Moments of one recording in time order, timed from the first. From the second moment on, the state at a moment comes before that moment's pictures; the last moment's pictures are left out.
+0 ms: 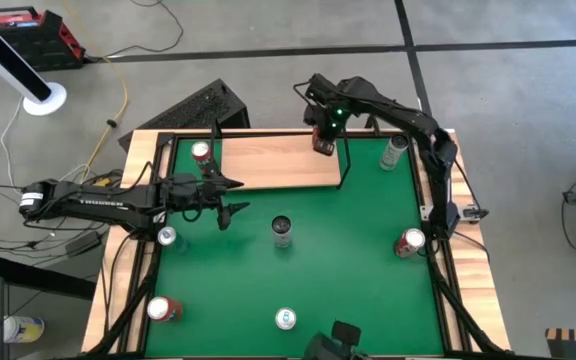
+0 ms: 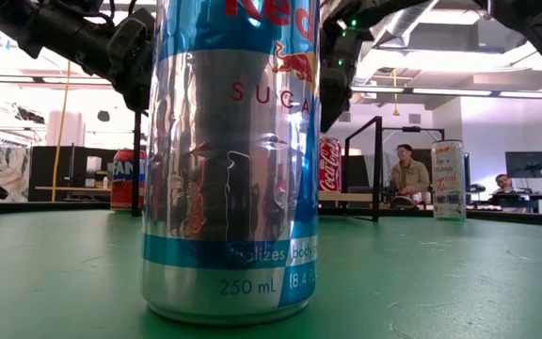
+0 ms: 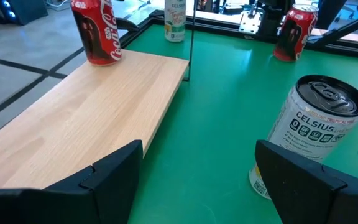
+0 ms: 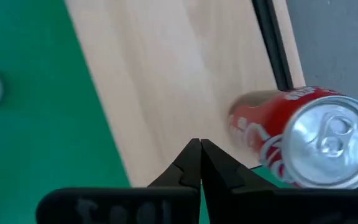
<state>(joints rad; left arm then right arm) 0.13 0.88 0.44 0.17 -0.19 -0.10 -0.61 1.99 2.01 -1.26 -0.11 -0.31</state>
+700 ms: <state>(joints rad) 0.03 0.88 1.12 -1.17 -0.09 -0.34 -0.22 1.63 2.01 -1.28 -0.16 -0.17</state>
